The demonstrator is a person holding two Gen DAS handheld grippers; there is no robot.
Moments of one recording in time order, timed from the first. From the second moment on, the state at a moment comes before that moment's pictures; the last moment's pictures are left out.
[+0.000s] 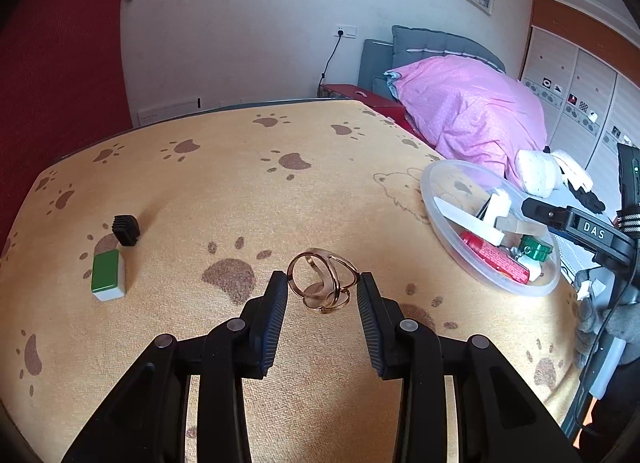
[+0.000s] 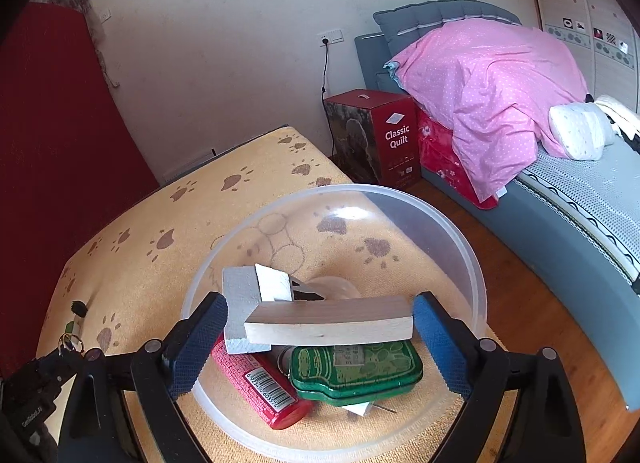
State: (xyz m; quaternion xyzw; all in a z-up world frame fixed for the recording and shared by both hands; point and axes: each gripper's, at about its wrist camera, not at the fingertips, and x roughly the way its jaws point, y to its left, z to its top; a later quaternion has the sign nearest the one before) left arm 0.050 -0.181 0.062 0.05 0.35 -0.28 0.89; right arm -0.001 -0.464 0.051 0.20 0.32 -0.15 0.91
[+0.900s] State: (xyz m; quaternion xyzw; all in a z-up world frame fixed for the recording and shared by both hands) left arm 0.034 -0.291 0.073 0.11 0.35 -0.38 0.85; right arm -0.045 -0.484 0.044 0.22 0.29 -0.21 0.91
